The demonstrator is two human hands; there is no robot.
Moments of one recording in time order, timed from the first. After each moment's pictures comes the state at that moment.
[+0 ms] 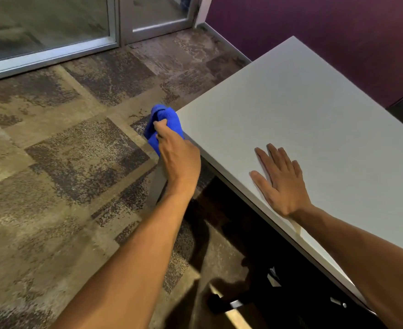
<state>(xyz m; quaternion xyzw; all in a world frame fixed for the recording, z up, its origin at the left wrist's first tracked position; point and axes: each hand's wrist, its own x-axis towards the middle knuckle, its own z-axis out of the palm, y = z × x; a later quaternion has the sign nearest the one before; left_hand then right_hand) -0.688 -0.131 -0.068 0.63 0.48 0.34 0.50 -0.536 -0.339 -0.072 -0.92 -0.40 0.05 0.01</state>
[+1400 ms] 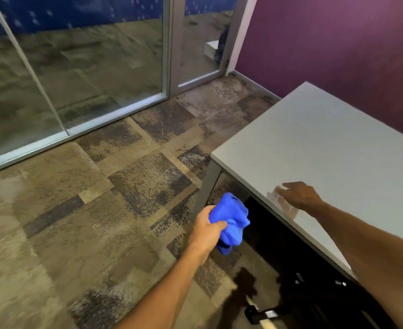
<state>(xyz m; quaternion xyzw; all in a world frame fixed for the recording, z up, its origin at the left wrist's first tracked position) -0.869 -0.213 -0.018 0.55 0.38 0.14 0.73 -0.587 -0.323 0.024 -0.95 -0.21 0.22 0.05</state>
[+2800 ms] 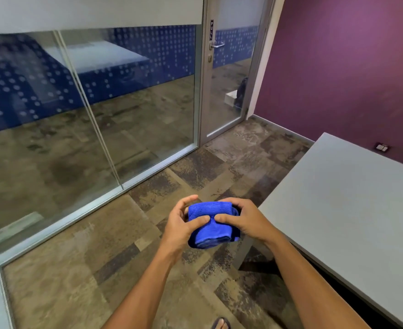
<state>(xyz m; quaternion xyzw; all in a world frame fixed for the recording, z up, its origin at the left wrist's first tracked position) -1.016 -0.001 0.192 0.55 0.28 0.29 0.73 -0.835 -0.117 0.213 -0.67 -0.46 0.35 0.47</state>
